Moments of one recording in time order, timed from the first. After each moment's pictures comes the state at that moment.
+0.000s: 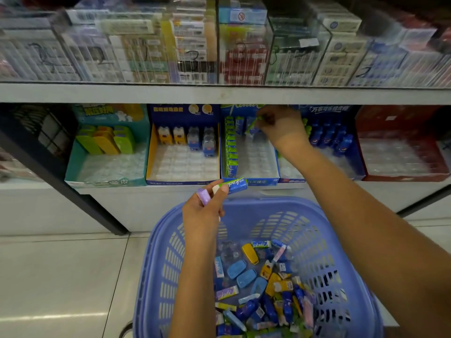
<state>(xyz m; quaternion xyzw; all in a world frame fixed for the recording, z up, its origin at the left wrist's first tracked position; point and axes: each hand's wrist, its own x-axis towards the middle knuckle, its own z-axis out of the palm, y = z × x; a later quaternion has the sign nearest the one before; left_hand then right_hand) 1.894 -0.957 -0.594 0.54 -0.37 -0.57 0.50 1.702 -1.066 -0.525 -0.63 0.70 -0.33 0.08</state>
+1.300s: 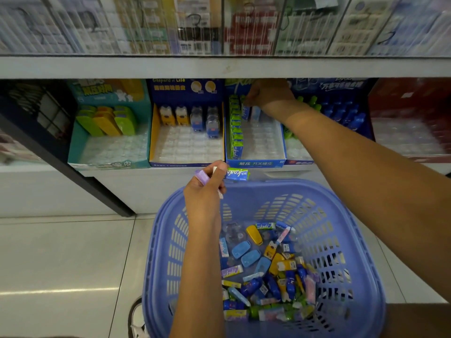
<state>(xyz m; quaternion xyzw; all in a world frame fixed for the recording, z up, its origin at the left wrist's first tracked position) 1.894 -0.959 -0.587 0.55 -0.33 -0.58 0.51 1.717 -1.117 -0.517 -0.66 0.73 -0.12 0.12</state>
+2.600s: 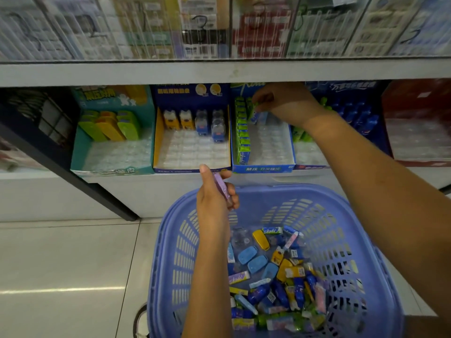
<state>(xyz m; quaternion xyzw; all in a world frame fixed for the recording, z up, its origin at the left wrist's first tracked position) 1.888 -0.969 -0.599 0.50 -0.26 -0.65 0.51 1.701 -1.095 -0.518 -0.70 0.67 -0.18 0.17</state>
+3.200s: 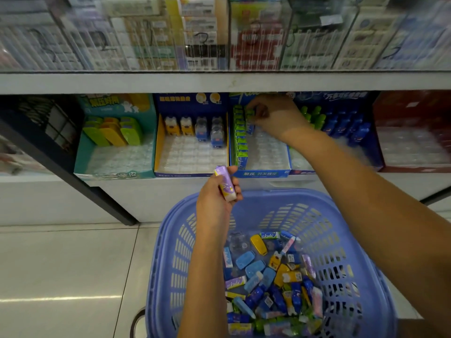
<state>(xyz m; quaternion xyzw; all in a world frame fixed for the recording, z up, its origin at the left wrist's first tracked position) 1.888 -0.978 -0.582 0.41 -0.22 -0.74 0.48 1.717 -1.079 -0.522 -0.69 0.68 -0.21 0.13</state>
